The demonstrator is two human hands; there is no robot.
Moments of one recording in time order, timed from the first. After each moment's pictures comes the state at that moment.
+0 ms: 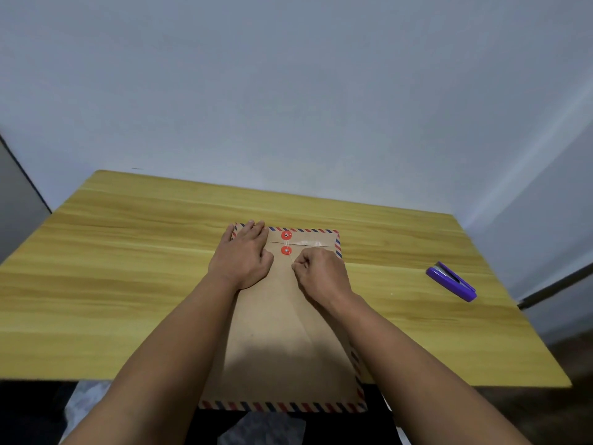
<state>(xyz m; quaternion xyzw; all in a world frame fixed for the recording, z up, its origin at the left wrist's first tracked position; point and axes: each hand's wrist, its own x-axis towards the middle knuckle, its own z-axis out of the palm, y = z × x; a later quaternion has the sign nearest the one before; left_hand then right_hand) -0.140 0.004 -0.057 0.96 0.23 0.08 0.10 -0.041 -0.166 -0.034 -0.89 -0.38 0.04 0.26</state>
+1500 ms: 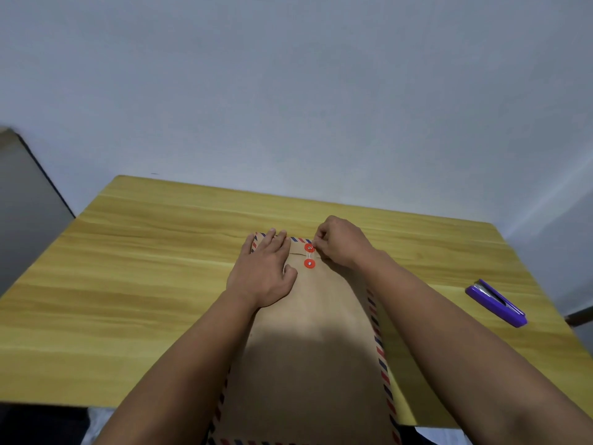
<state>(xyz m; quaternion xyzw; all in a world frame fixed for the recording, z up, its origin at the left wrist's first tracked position) -0.140 0.007 -0.059 0.97 0.22 0.08 0.10 0.041 -0.094 -0.007 -0.88 -0.46 0.07 0.11</state>
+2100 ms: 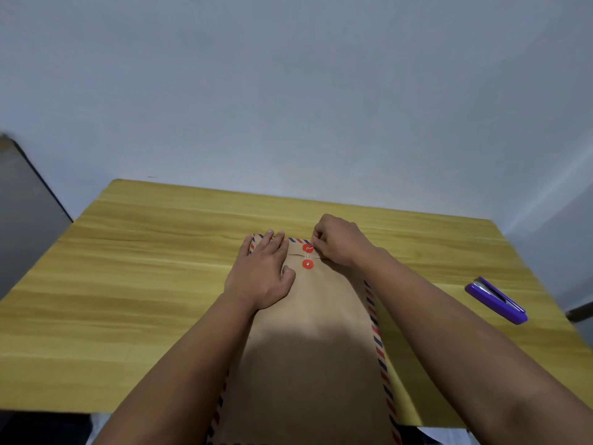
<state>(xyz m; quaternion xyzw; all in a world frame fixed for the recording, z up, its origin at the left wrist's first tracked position) -0.140 0.006 -0.057 0.97 0.22 0.08 0.10 0.047 -0.093 -0.008 -0.86 -0.50 0.08 0.10</state>
